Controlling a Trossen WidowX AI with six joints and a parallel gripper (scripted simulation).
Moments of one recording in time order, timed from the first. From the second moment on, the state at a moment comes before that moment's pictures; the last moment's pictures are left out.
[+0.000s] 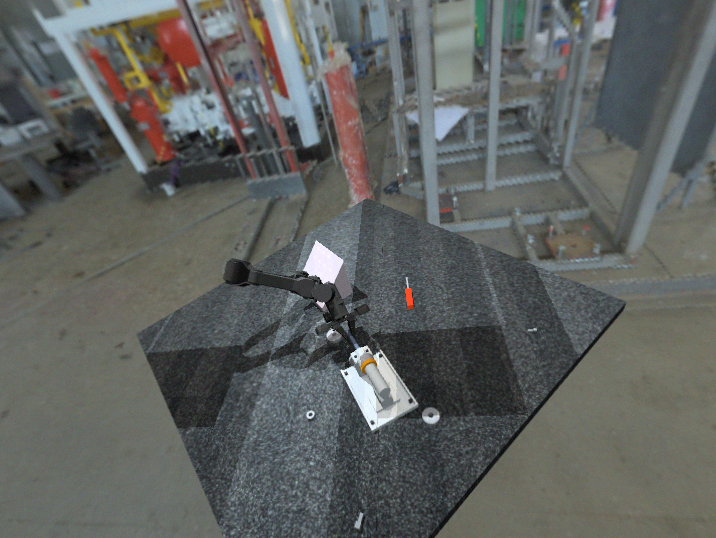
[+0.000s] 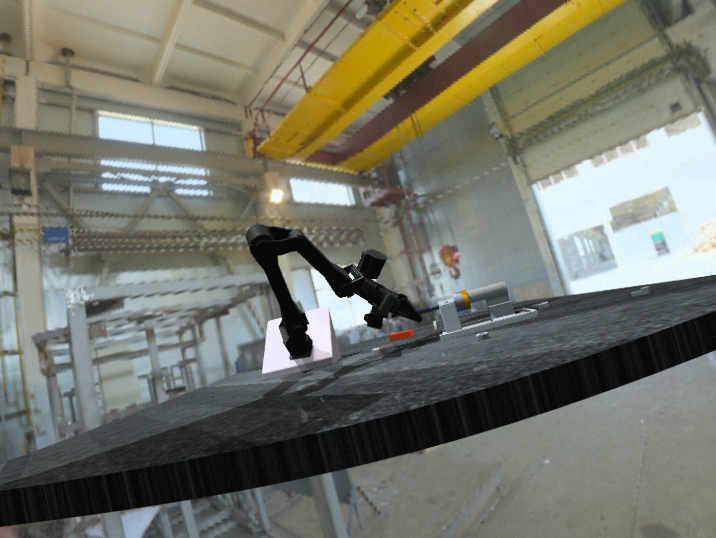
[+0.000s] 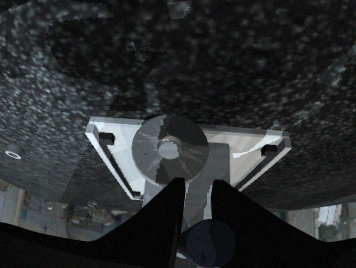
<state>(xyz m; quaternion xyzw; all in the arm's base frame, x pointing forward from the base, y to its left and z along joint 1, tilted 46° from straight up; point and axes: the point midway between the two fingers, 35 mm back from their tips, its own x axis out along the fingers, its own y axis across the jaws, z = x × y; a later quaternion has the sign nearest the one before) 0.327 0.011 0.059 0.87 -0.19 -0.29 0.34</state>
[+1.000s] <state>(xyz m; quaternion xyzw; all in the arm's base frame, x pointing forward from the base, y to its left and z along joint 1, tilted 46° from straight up) 0.324 0.011 0.059 0.87 -0.19 -0.29 0.34</state>
